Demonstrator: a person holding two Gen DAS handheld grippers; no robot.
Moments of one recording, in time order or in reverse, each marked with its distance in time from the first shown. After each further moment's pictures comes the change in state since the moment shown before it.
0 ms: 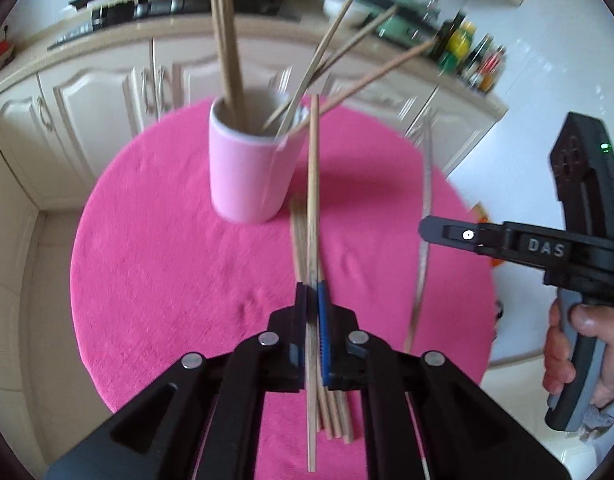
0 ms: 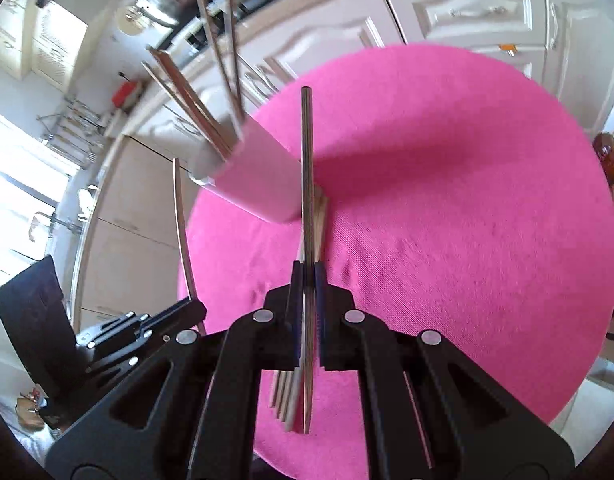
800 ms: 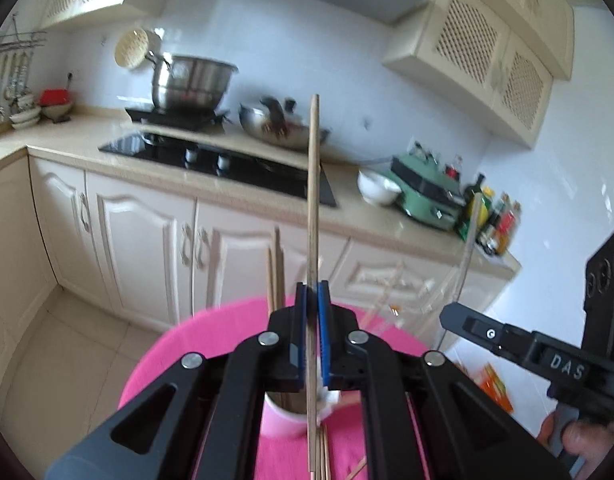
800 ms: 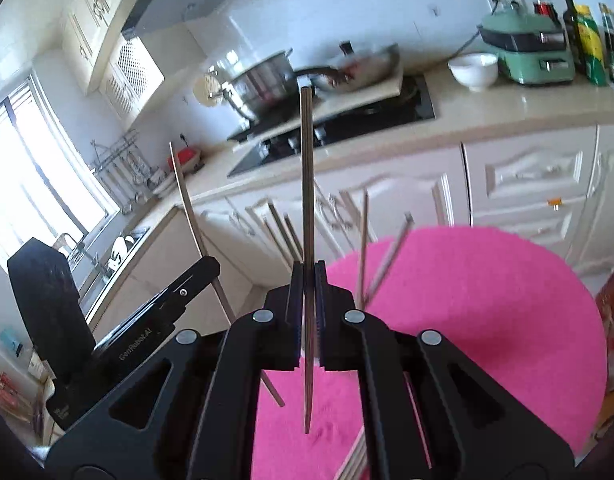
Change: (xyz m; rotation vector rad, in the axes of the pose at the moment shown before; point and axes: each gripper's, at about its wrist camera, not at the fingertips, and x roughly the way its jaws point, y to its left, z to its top) left arm -0.065 0.027 0.130 -0.121 -0.539 0.099; right arm -0.050 0.090 0.083 -0.204 -0.395 0.094
